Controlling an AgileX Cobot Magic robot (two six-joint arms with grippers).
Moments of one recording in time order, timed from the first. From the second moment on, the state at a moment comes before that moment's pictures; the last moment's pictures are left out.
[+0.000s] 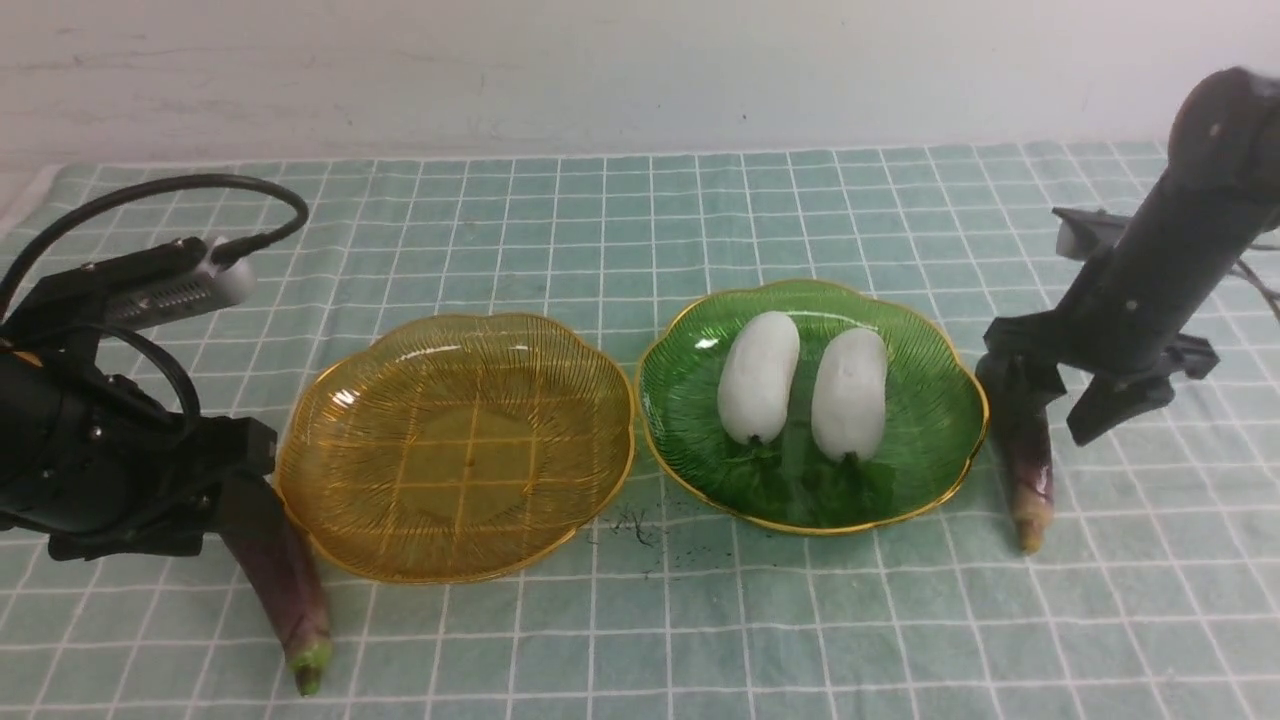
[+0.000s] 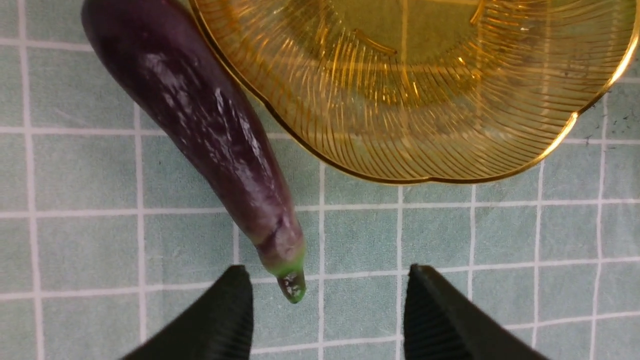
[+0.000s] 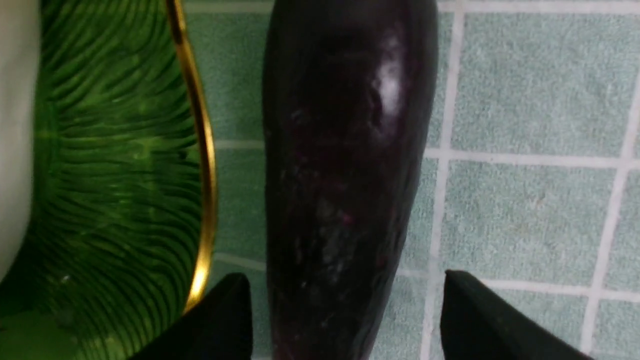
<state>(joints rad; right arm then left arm) 0.02 2.13 -1.64 0.24 1.21 -0.10 0.05 1.32 -0.93 -0.33 0.94 0.13</state>
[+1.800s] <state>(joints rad) 0.53 2.27 -2.25 0.50 1.23 -0.14 0.05 1.32 -0.83 -0.23 0.93 0.07</state>
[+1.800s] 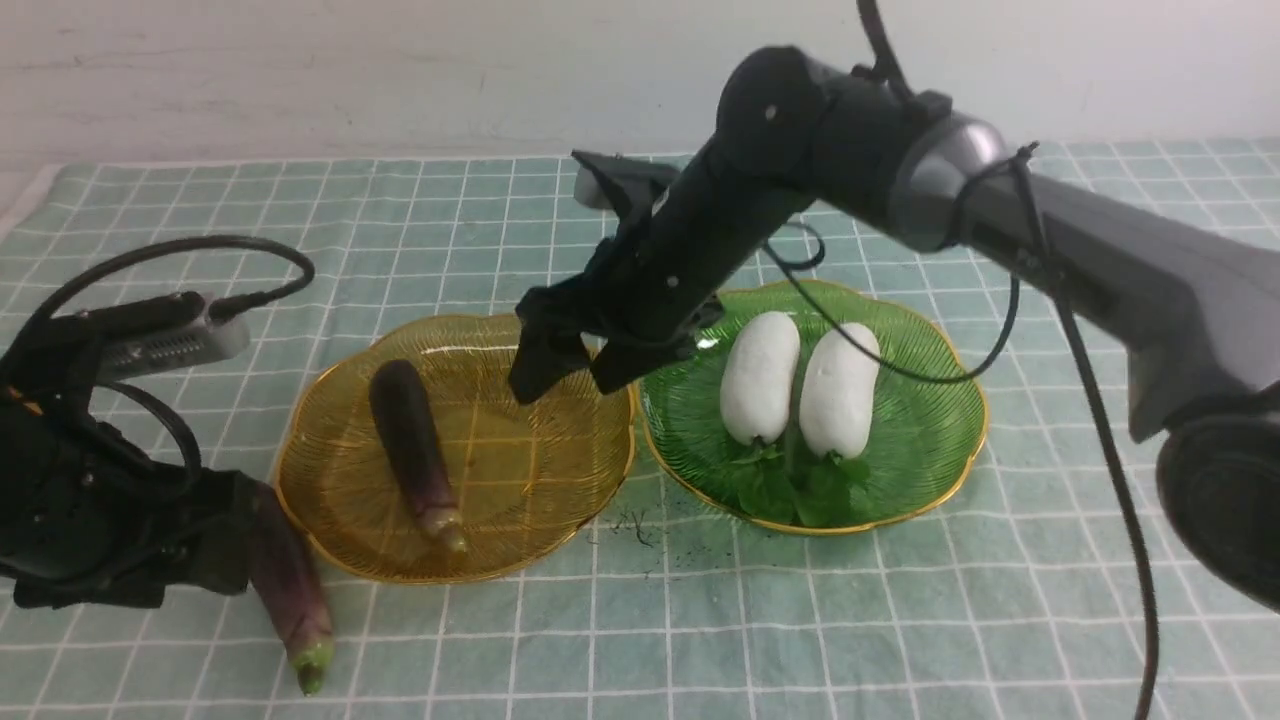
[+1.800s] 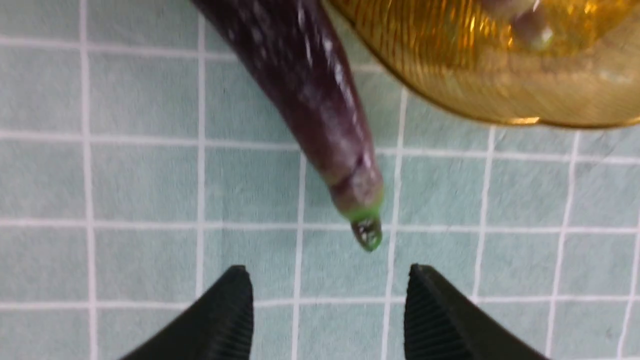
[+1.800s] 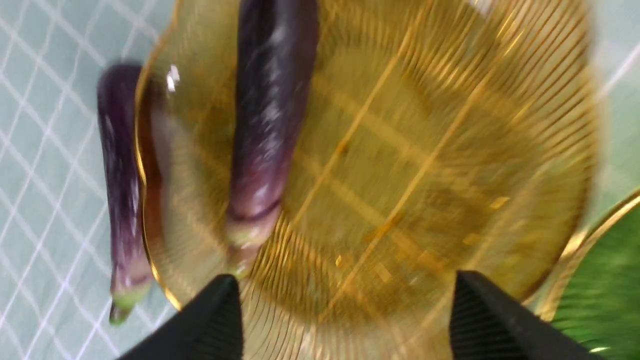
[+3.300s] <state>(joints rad) 0.53 2.10 -2.36 0.13 1.27 0.00 0.00 1.38 -0.80 0.15 0.83 -0.25</state>
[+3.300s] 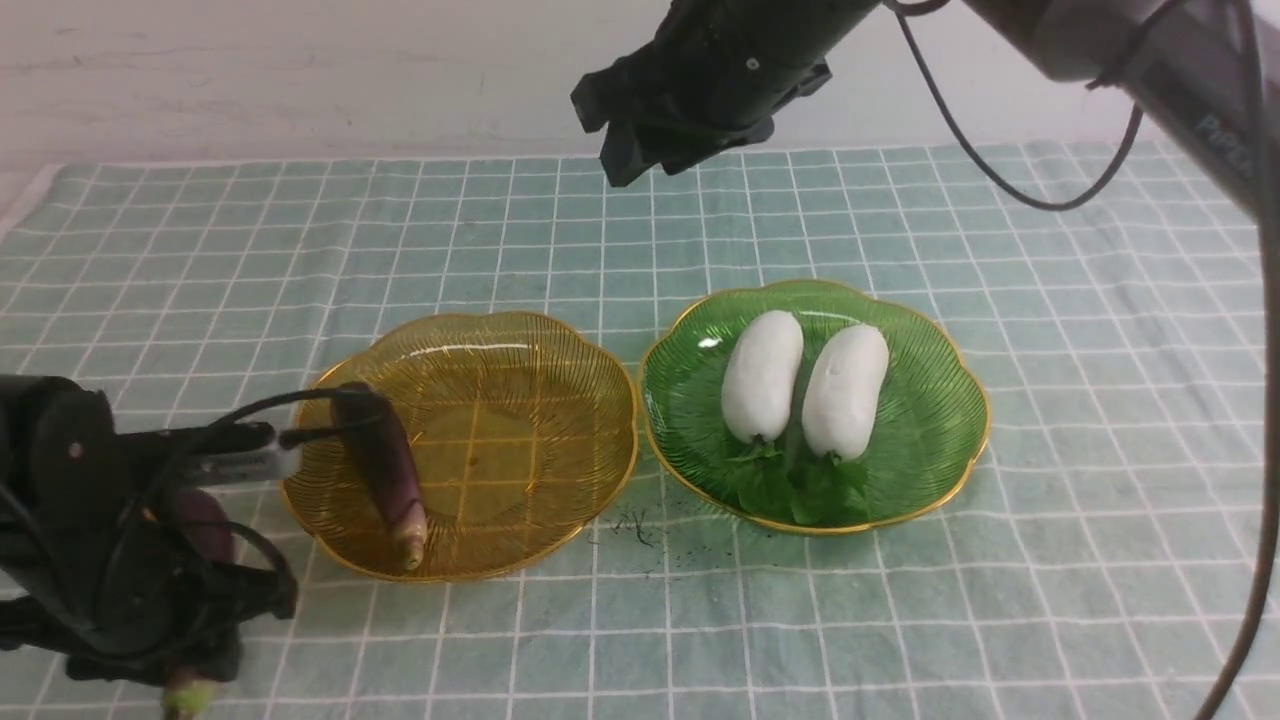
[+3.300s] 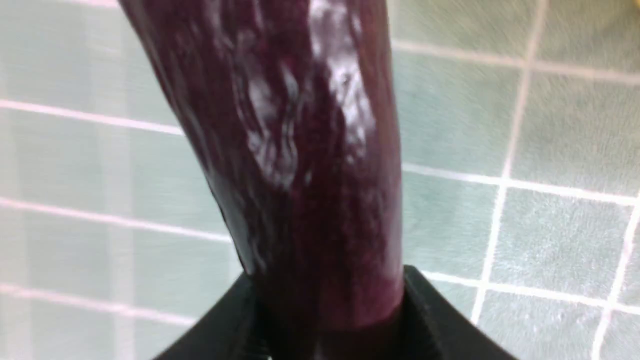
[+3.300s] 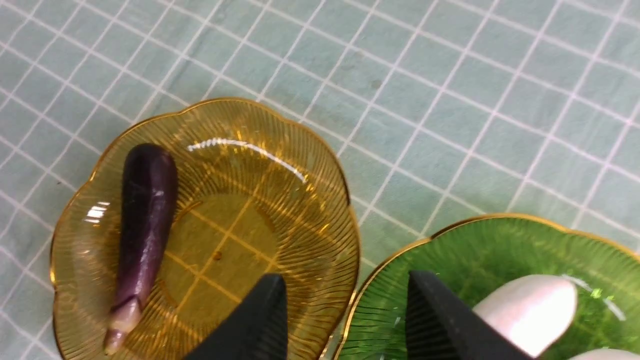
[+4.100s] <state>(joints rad) 0.53 1.38 -1.86 -0.23 1.28 0.09 -0.26 1.80 -1.31 -0.15 0.73 -0.09</state>
